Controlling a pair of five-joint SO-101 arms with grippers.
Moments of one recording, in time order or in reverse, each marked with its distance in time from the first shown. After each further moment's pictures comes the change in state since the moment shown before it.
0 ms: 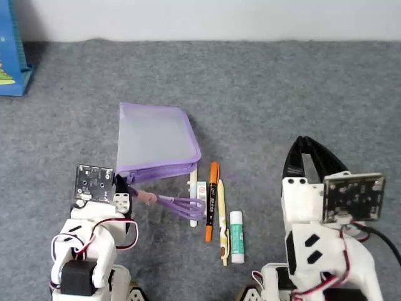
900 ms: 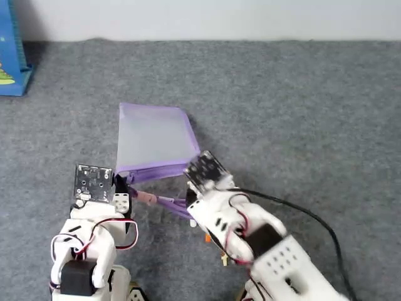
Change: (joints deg) left arm -0.1 0.0 0.0 0.0 0.4; right arm -36.8 25.0 35.7 -26.7 -1.7
